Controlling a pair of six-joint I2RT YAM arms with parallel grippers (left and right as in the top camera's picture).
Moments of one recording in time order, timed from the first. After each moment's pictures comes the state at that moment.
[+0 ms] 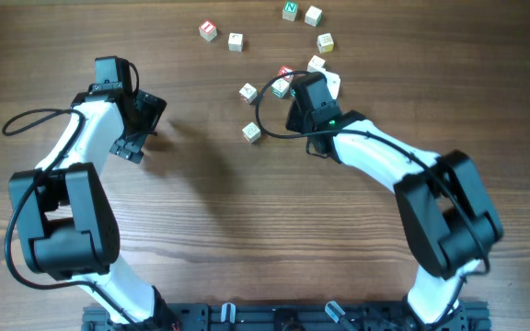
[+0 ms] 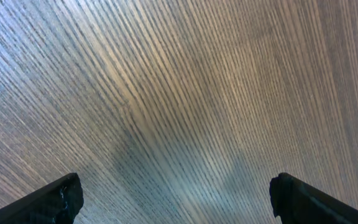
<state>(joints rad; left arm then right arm) 0.11 1.89 1.25 -0.65 0.01 -1.03 0.50 1.93 1.18 -0.20 0.17 0.68</state>
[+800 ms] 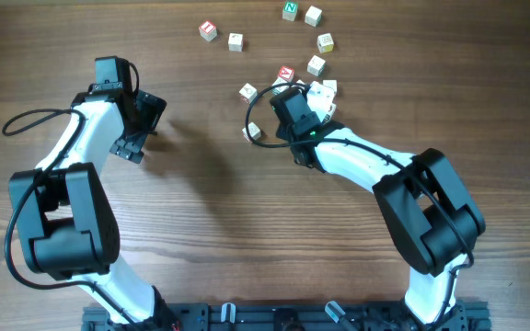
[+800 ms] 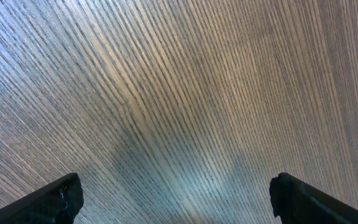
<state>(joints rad) 0.11 1.89 1.25 -0.65 0.01 -1.03 0.58 2.00 1.18 -0.17 0.34 0.84</state>
